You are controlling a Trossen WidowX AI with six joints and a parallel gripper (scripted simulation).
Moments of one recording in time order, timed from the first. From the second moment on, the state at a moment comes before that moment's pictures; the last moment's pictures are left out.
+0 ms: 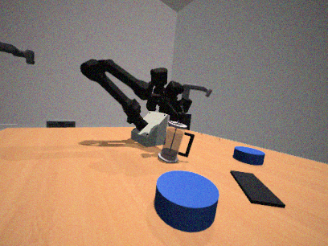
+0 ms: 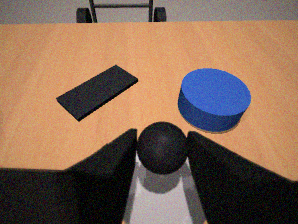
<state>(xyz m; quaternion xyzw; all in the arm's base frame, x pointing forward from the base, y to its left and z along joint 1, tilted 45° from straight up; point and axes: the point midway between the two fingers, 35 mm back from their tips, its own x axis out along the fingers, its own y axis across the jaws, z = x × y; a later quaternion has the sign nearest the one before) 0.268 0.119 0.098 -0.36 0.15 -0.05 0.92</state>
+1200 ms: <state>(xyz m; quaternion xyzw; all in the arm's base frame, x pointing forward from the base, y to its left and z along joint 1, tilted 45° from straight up) 0.237 0.156 0.131 -0.37 0.18 -0.05 0.91</state>
